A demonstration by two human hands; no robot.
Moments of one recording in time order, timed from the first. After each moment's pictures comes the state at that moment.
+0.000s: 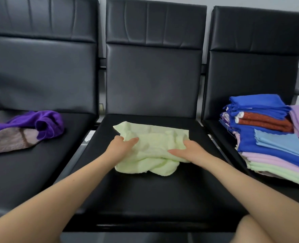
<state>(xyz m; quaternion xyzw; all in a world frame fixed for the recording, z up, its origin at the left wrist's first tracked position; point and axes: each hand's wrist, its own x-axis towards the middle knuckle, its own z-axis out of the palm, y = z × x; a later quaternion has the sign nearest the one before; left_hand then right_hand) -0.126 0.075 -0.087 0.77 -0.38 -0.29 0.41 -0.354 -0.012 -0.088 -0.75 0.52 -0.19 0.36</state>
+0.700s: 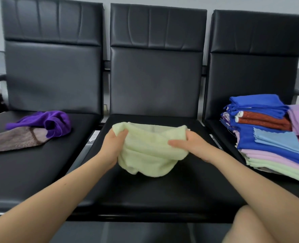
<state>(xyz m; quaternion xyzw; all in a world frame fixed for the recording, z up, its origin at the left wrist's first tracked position) -0.125 0.116 -0.072 0.59 -0.35 -0.33 0.65 -0.356 0.008 -0.062 -0.75 0.41 -0.24 0.46</state>
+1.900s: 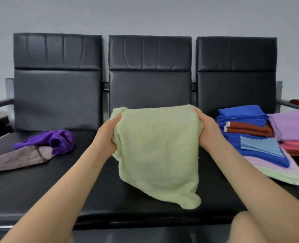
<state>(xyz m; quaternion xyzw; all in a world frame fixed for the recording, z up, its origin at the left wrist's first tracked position) -0.117 0.126 0.005 0.44 -0.28 -0.46 0.71 -0.374 0.054 0.037 -0.39 0.28 -0.51 0.72</state>
